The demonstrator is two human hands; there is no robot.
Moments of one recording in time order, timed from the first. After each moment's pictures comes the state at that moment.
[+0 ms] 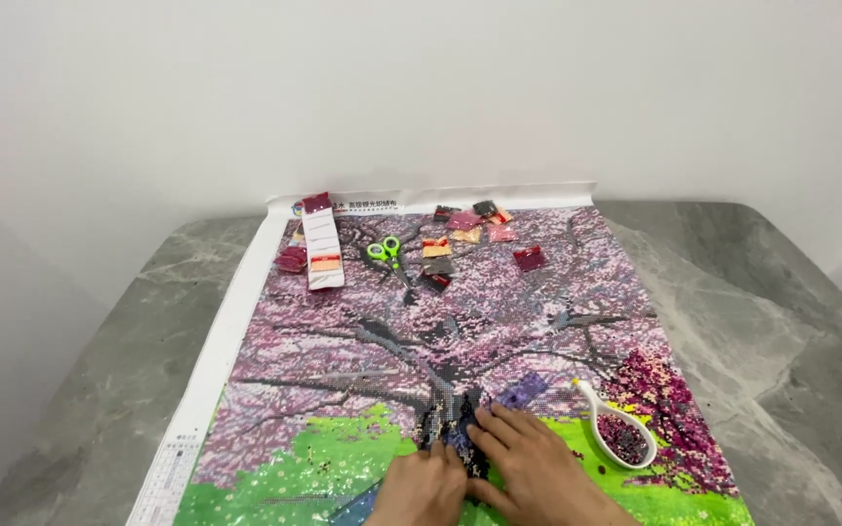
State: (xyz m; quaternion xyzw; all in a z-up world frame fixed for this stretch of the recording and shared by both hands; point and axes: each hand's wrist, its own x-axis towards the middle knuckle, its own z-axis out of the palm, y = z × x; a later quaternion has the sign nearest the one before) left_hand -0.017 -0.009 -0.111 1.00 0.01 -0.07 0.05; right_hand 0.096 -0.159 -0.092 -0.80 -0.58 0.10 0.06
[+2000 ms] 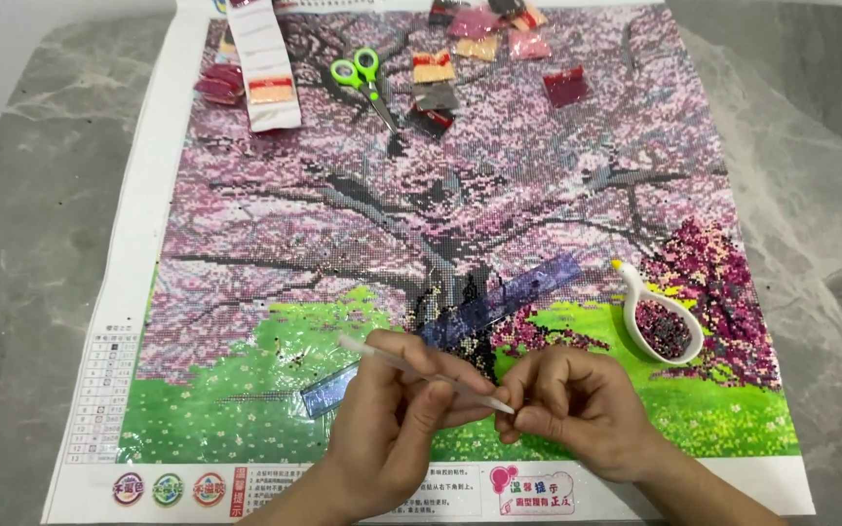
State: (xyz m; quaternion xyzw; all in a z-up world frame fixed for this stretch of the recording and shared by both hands) left_hand -0.062 -0.009 -0.027 0.51 -0.02 0.13 0.85; right_hand 0.061 -0.177 -0.052 -0.43 -0.32 0.38 0.75
